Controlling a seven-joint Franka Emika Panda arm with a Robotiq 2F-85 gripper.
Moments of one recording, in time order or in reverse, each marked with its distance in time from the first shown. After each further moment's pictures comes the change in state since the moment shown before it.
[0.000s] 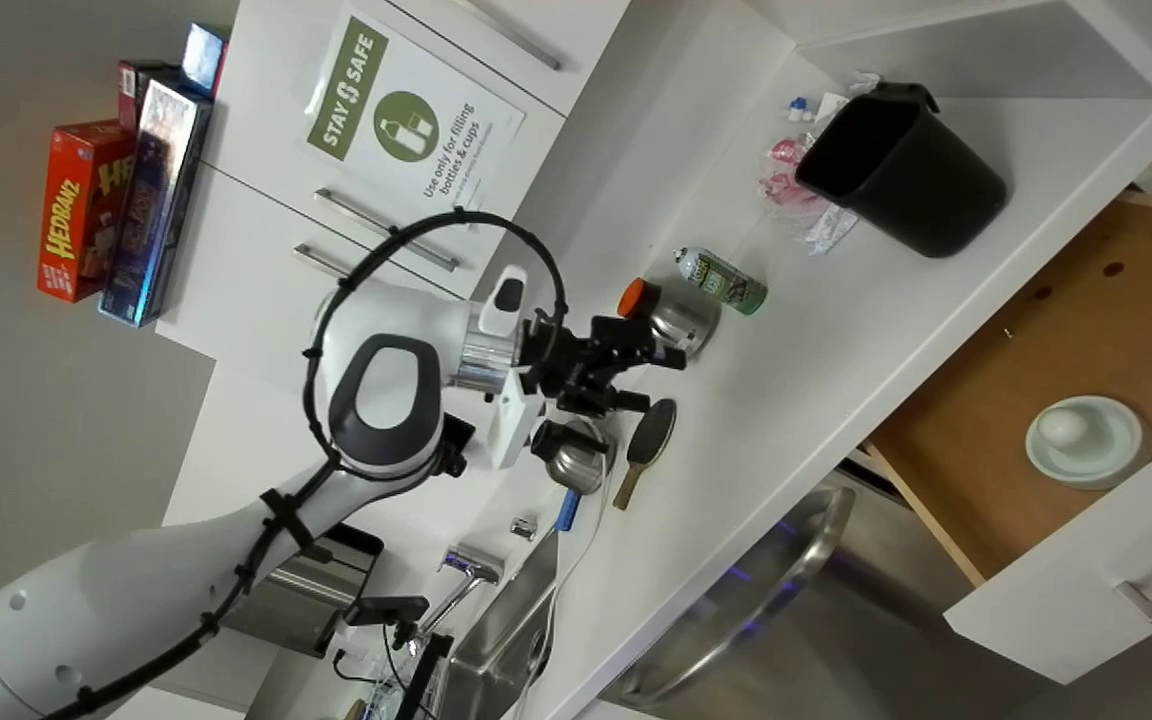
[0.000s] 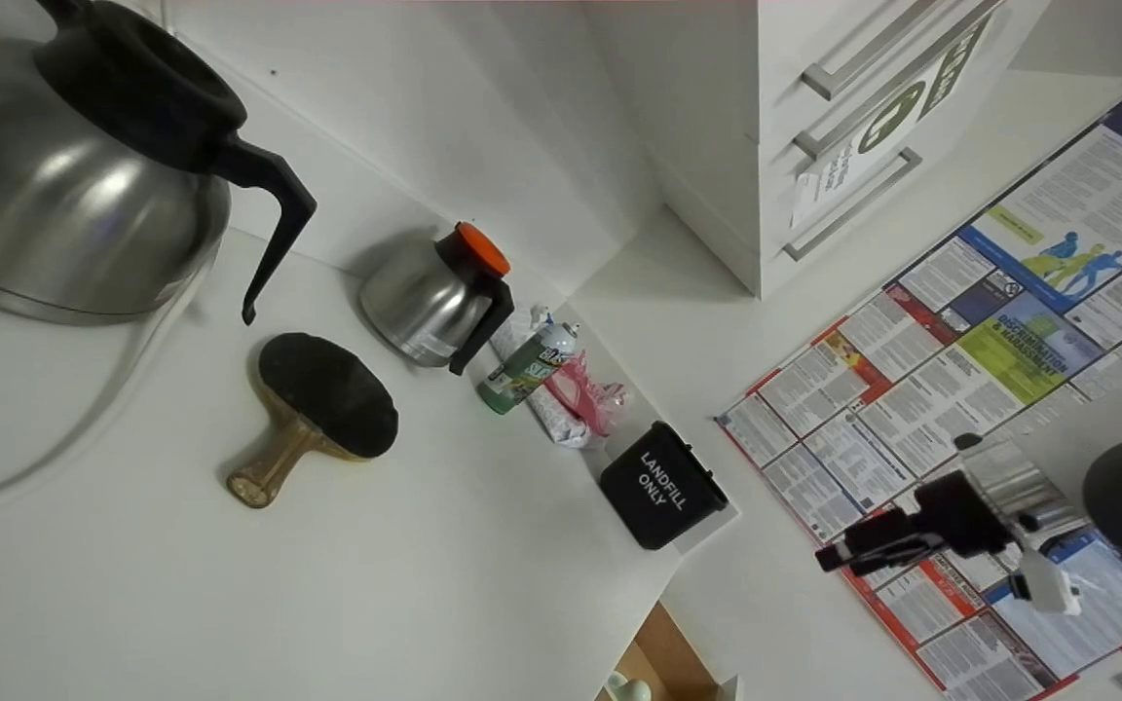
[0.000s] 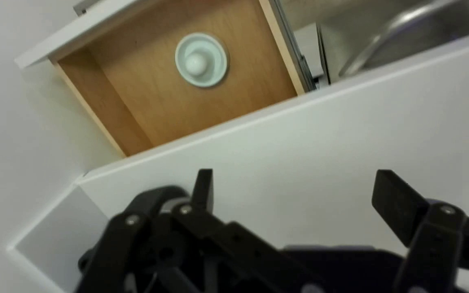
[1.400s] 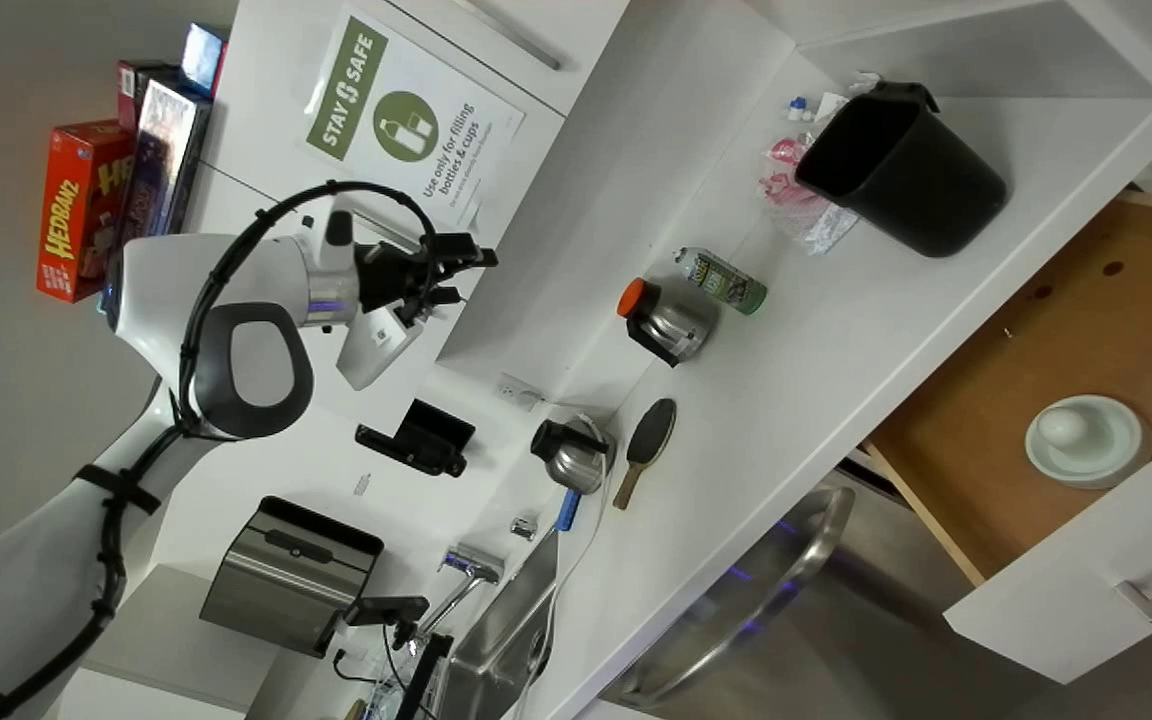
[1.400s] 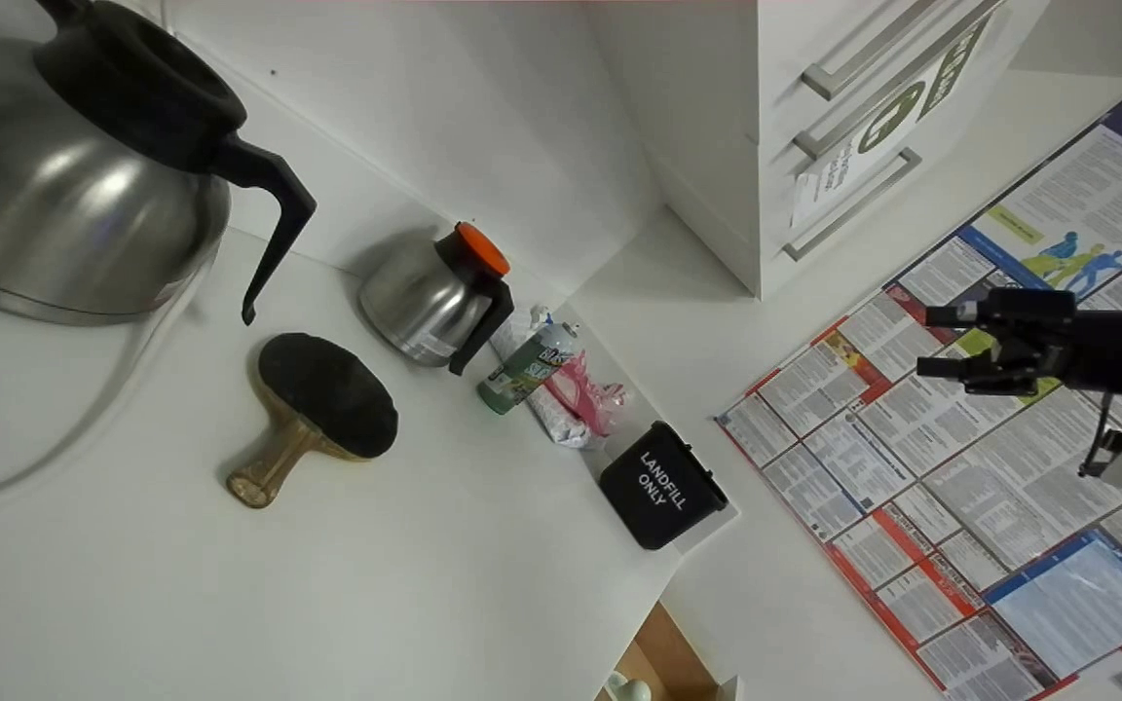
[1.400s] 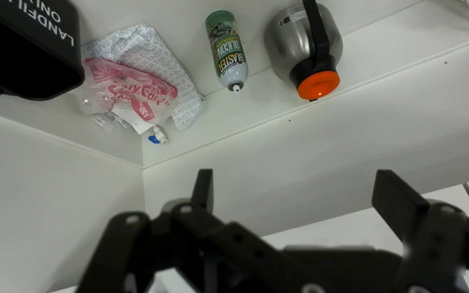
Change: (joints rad) arm 0.217 -0.101 -0.076 0.221 0.549 0.165 -0.117
